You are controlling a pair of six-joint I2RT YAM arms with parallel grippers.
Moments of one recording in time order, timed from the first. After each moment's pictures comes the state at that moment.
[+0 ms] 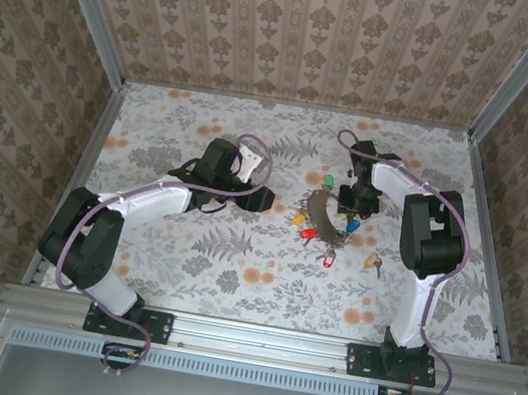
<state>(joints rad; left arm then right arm) -0.58 1.55 0.92 -0.11 0.44 -0.19 0.23 2.02 1.42 -0.86 -0.03 0.26</state>
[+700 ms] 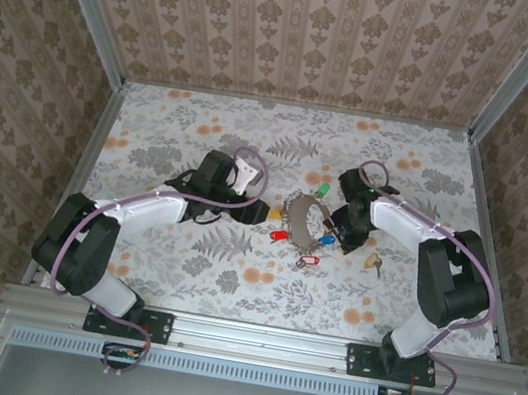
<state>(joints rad) -0.59 1.50 0.82 -0.10 0.44 -0.18 0.37 1.69 1.05 -0.75 -0.11 1.29</state>
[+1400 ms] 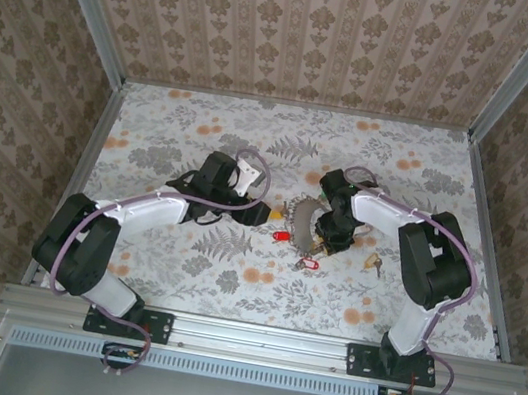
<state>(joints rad) -0.60 1.50 0.82 -0.10 0.42 -0.16 0.44 1.82 1.13 -0.83 -0.11 1.46</state>
